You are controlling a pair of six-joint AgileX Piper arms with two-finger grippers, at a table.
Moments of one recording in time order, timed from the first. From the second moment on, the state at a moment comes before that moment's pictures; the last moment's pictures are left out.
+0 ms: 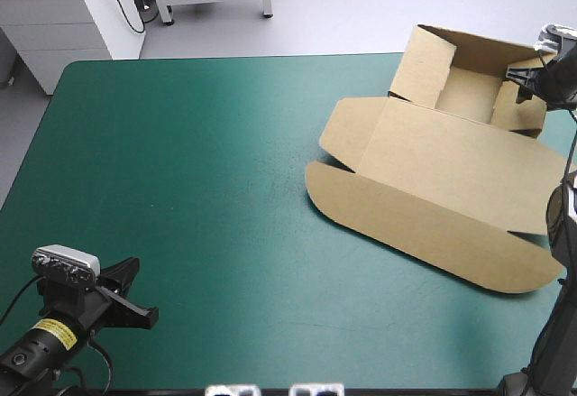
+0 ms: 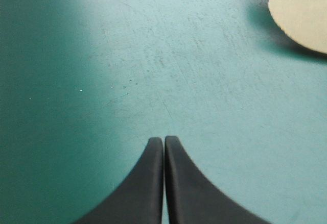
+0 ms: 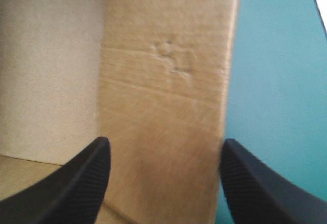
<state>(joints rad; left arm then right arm) -0.42 0.39 -0.49 0.07 0.67 -0.12 -0.32 2.19 -2.28 0.08 1.25 0.02</state>
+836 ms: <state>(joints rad) -0.42 0.39 -0.49 0.07 0.67 -0.12 -0.25 1.71 -2.24 0.29 1.25 -0.16</state>
